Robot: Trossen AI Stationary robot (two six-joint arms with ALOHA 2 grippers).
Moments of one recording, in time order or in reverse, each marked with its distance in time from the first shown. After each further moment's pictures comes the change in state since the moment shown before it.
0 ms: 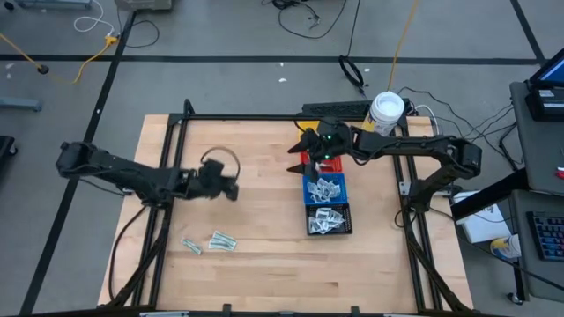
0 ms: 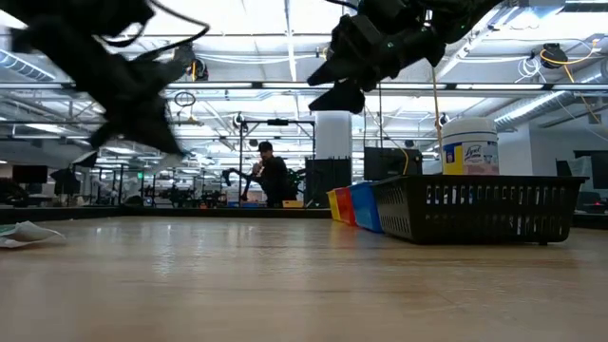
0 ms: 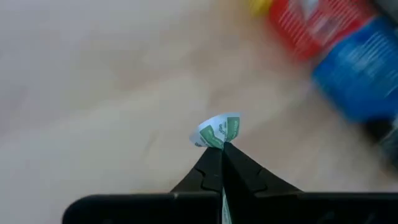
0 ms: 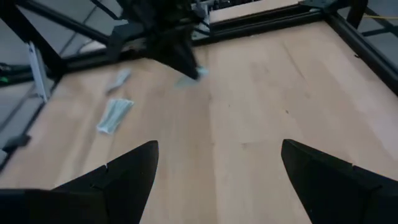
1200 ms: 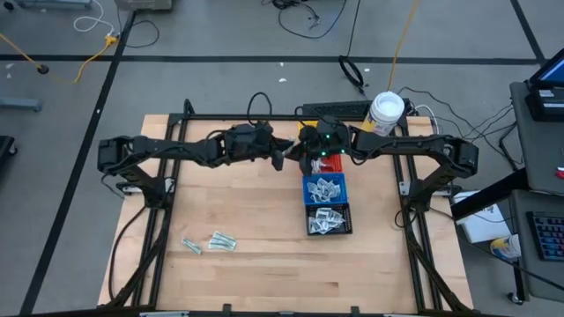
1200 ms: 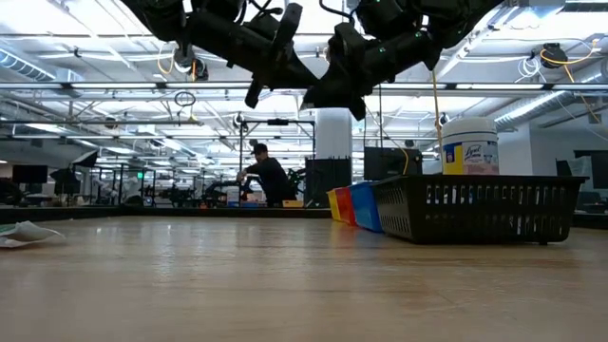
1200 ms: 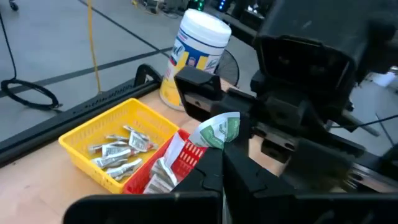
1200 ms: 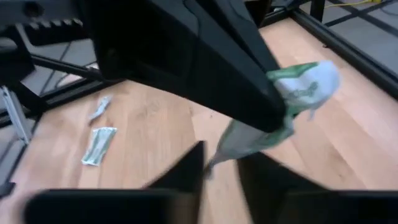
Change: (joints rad) left arm 0.381 0.486 0.504 0.632 0.432 0.659; right arm -0.001 0.026 0.000 0.068 0.085 0.174
